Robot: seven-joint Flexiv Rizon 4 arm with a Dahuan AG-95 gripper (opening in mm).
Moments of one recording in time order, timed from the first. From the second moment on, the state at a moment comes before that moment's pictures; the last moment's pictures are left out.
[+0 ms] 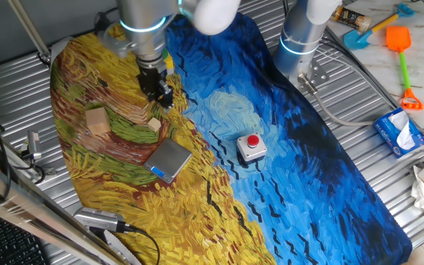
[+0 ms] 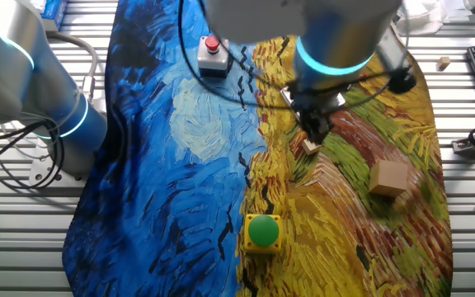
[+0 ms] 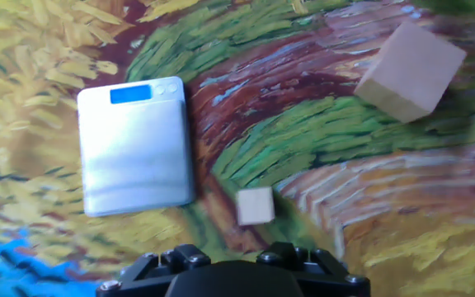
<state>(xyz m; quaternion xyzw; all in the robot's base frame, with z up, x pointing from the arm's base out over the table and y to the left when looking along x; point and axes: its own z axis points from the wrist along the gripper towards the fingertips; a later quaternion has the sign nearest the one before) 0.511 -0.015 0.104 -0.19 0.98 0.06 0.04</state>
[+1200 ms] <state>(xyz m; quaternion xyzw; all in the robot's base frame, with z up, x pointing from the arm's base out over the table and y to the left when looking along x) 0.541 -0.010 0.071 -0.18 0.98 0.06 0.03</state>
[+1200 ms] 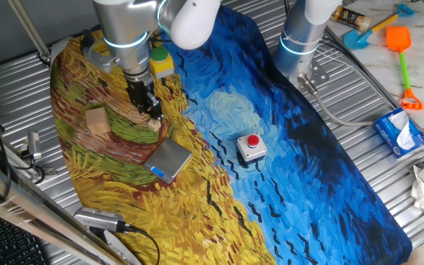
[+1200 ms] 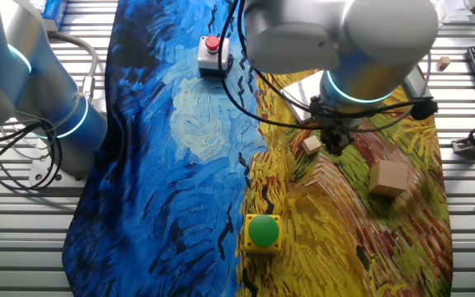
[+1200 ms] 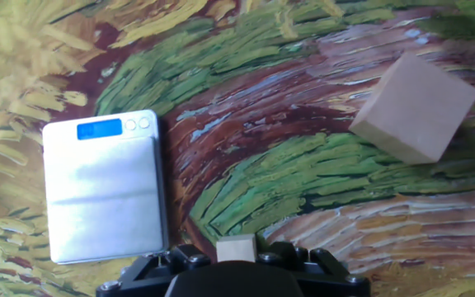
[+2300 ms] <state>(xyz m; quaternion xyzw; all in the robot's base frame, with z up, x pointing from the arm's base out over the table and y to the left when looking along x) 0.539 -0.010 0.073 -0.17 0.98 0.05 0.05</state>
